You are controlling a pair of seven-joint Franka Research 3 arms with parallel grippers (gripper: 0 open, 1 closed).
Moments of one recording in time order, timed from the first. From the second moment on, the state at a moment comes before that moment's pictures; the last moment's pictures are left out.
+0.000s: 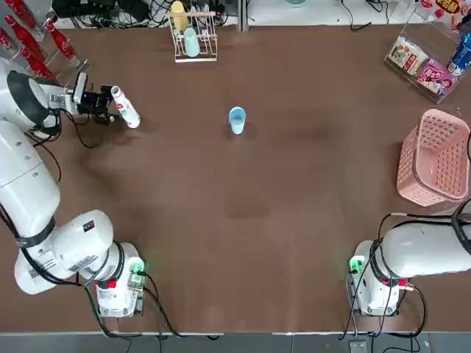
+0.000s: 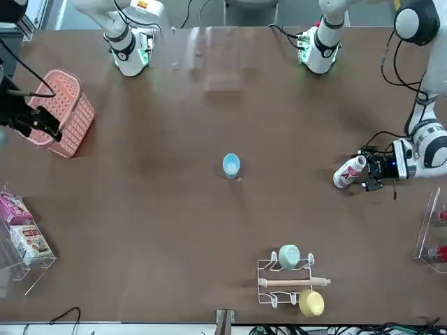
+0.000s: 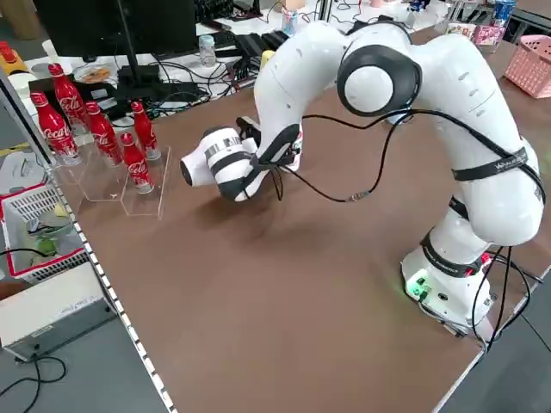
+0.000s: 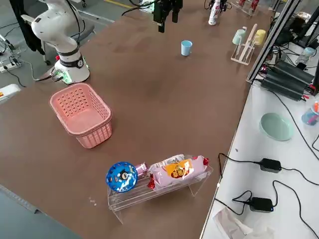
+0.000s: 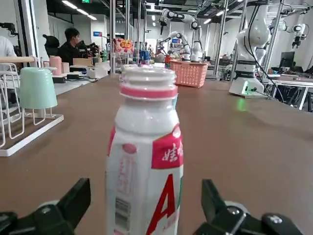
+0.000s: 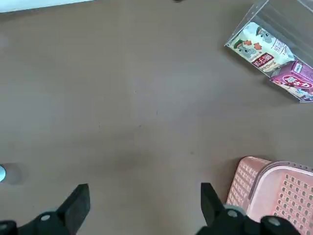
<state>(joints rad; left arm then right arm) 0.46 0.81 0.10 -1.71 -1.06 1.37 2.58 0.07 0.02 -0.03 -1.52 -0.01 1.60 0.17</state>
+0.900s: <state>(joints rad) 0.41 0.61 0.13 -1.44 -0.82 1.34 2.20 0.07 0.02 -0.03 -1.52 -0.01 1.59 0.17</state>
